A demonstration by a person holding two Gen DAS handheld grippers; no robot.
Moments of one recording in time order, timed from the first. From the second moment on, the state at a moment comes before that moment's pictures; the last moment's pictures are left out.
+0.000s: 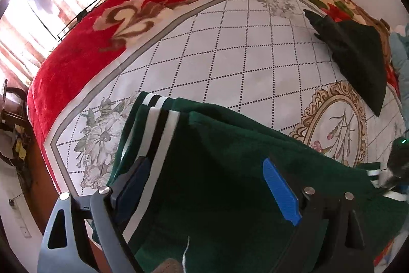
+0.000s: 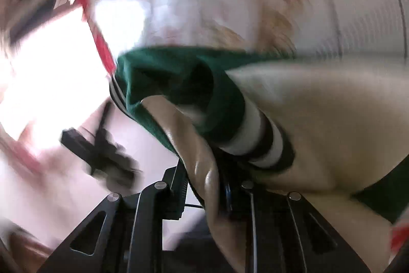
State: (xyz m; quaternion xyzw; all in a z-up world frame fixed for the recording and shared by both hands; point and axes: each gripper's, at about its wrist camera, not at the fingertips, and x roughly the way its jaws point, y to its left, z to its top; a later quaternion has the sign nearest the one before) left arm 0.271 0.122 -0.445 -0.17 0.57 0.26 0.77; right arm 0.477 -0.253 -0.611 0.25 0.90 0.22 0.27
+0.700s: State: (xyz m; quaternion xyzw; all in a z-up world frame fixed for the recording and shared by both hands) left arm 0.276 0.099 -0.448 -0.13 0.58 0.26 0.76; right arm 0.487 -0.197 -0.554 -0.01 0.81 0.38 0.44
